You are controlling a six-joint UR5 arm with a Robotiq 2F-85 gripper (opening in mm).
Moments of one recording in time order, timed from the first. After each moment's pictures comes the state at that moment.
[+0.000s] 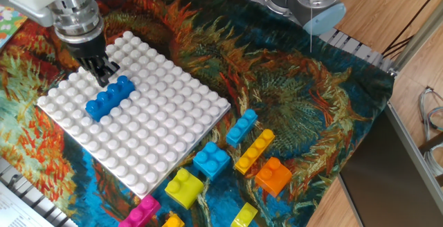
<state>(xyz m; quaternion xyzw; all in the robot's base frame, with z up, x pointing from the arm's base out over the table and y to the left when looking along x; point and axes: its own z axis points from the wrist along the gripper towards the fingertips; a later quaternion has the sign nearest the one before) 0.609 -0.159 0.100 -0.07 1.00 0.01 0.05</state>
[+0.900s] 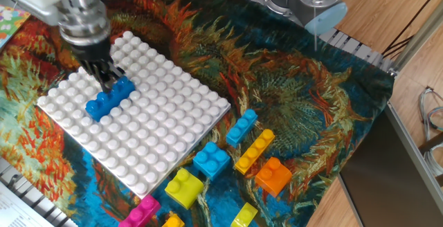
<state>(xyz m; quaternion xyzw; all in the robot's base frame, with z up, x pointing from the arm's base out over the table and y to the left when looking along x) 0.619 -0.099 0.107 -0.03 1.00 0.03 0.07</state>
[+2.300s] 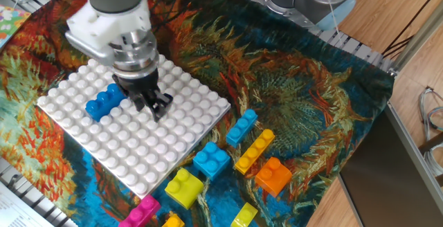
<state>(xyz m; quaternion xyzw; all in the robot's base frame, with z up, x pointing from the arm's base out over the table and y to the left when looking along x) 0.605 0.016 0.102 -0.03 1.00 0.04 0.05</state>
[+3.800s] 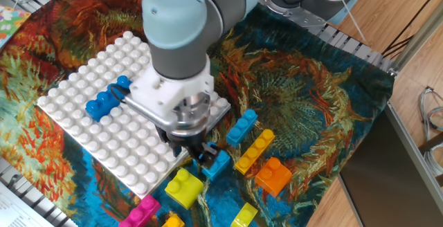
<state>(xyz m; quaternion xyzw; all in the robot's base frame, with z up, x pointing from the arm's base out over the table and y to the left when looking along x) 0.627 0.143 0.080 -0.04 1.00 0.04 0.06</state>
